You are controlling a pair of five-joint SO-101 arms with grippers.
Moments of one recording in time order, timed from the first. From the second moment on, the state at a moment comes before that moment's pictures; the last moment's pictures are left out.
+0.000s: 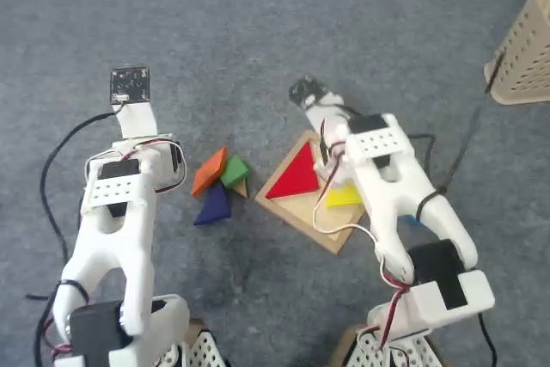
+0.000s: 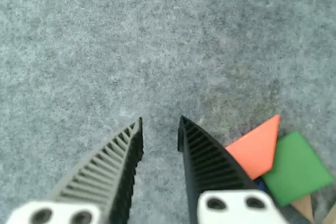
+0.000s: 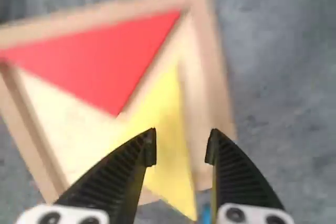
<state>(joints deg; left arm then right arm) -15.3 -18.0 53.2 34.9 2.7 -19.1 2.8 27.4 57.2 27.8</state>
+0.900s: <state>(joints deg) -15.3 -18.0 53.2 34.9 2.7 -18.5 13.6 13.1 59.0 21.0</state>
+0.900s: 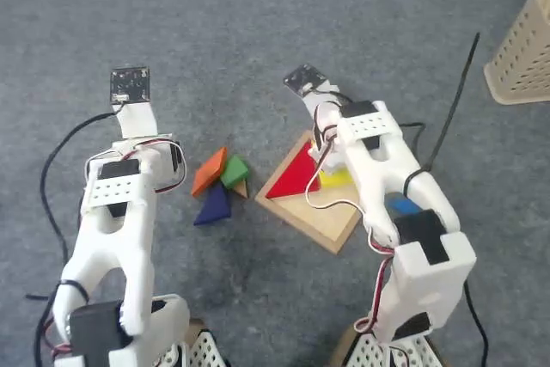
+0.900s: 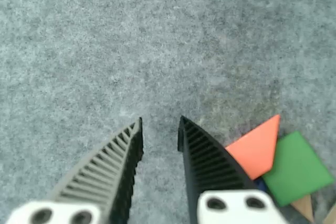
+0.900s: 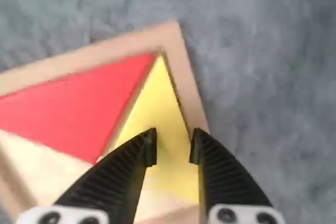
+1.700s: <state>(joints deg) -15.3 -18.0 53.2 34.9 2.7 -16.4 2.1 32.2 60.4 -15.1</state>
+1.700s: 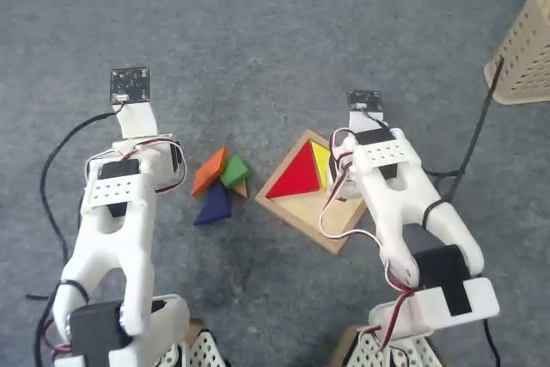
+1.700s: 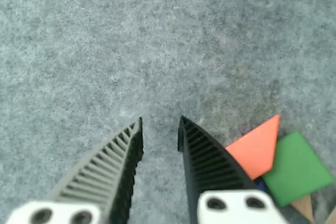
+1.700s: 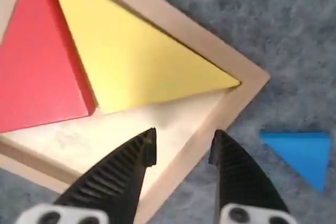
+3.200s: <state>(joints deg) -15.3 -18.0 53.2 34.9 2.7 -5.6 8.8 20.8 60.4 -2.6</state>
